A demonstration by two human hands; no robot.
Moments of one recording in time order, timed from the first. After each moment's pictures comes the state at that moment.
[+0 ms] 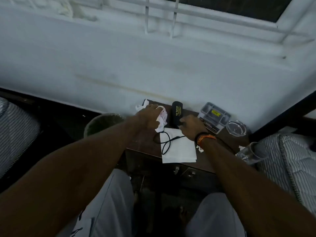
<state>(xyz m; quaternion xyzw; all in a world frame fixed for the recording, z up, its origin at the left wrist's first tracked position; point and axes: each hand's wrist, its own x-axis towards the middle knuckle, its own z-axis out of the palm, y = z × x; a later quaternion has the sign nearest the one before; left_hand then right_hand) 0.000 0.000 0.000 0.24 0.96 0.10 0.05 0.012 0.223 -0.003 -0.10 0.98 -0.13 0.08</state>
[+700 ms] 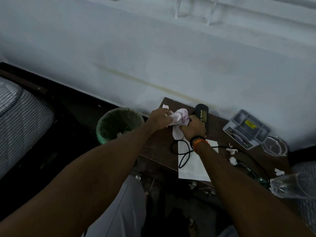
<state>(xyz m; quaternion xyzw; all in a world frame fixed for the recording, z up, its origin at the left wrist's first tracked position) -0.048 -0.020 -0.061 -0.07 0.91 0.39 0.09 -0.047 0.139 -0.069 0.06 0.95 -0.30 0.06</state>
